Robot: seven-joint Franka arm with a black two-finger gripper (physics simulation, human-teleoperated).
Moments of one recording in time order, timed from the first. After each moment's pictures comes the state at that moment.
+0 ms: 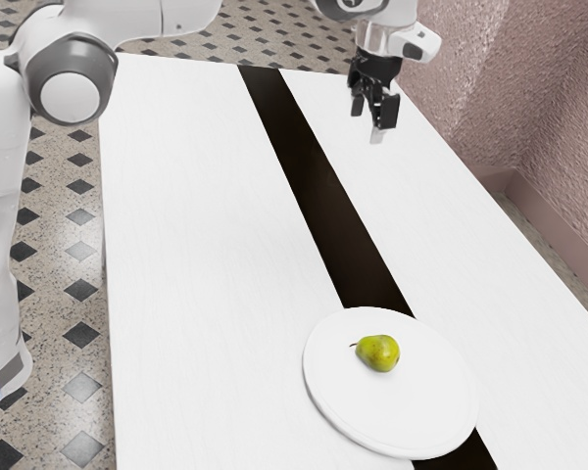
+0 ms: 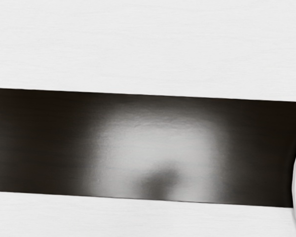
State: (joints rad) arm -0.05 0.18 0.12 -1.22 0.00 1.55 0.02
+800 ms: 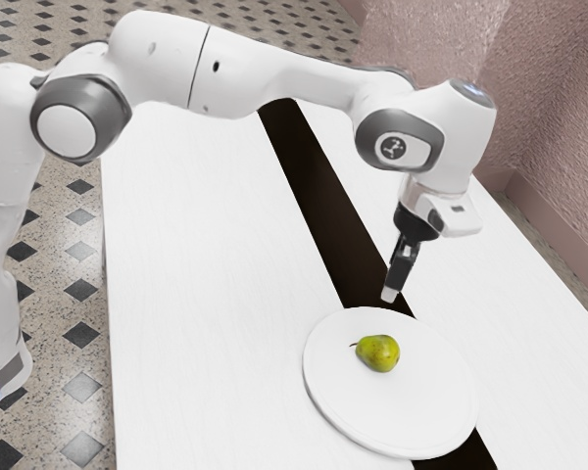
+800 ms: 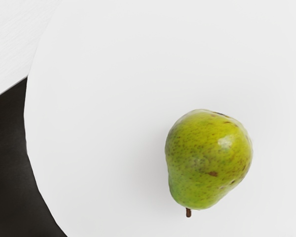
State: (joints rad) arm -0.26 0.32 -0.05 -1.35 -0.02 1.67 0.32
